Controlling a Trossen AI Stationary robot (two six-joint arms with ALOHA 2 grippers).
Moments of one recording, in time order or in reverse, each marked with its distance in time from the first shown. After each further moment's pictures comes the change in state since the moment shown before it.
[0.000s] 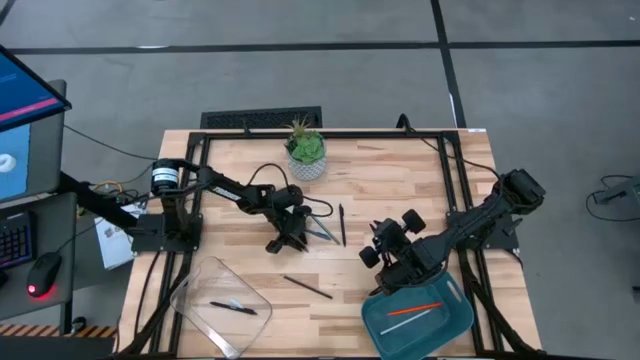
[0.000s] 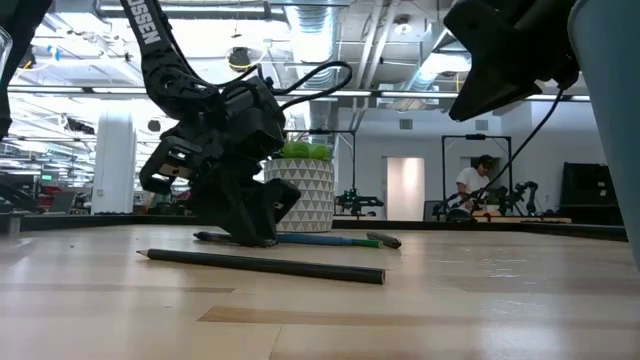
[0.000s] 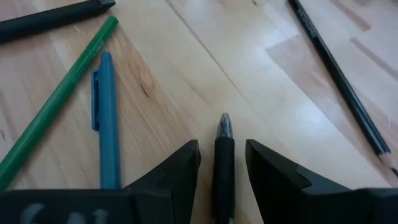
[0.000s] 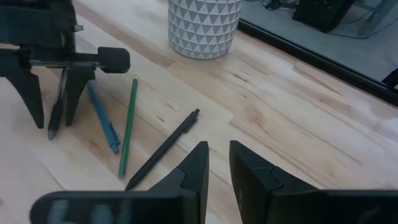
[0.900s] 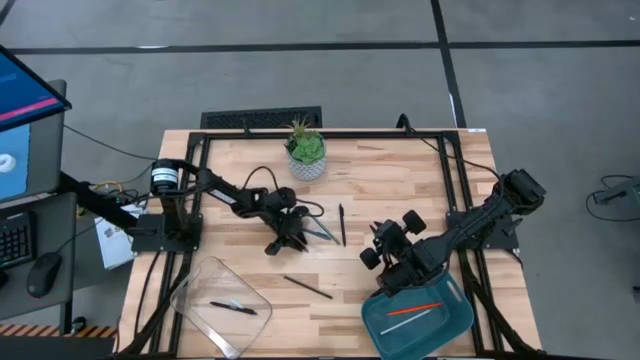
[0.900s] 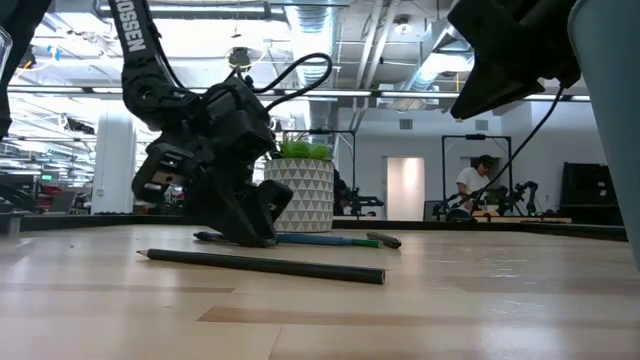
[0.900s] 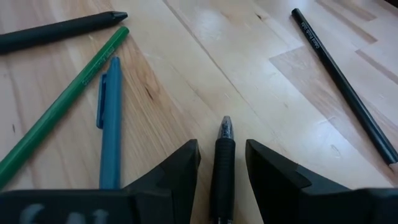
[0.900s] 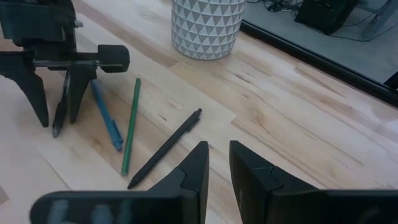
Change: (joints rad) left arm -0.001 -0.001 -0.115 0.220 -0.013 -0.078; right arm 0.017 0.000 0.000 -0.002 0.003 0.000
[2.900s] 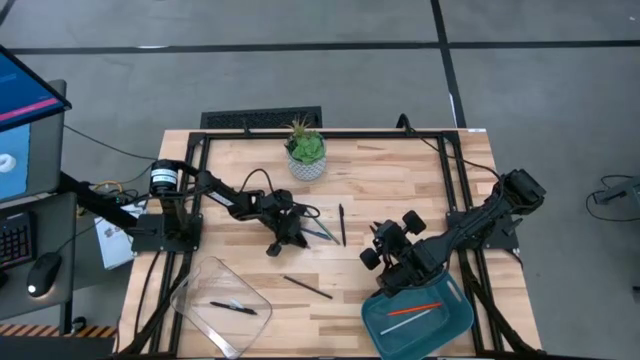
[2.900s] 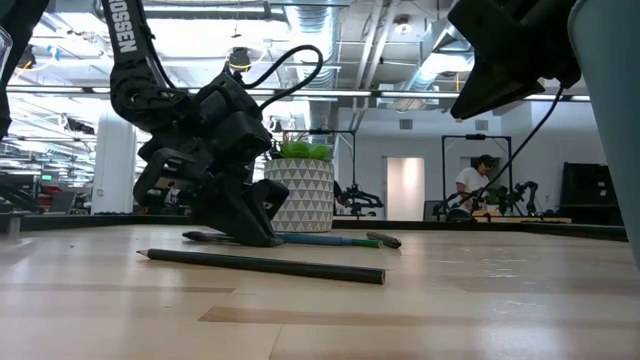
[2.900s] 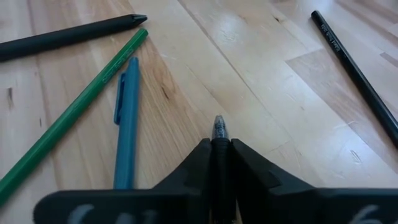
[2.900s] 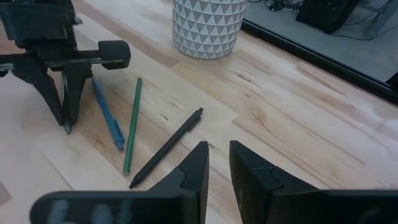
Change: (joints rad) left arm -0.023 -0.003 -0.048 0.108 -0.076 -0.060; right arm 0.002 0.000 0.000 0.005 -0.003 0.000
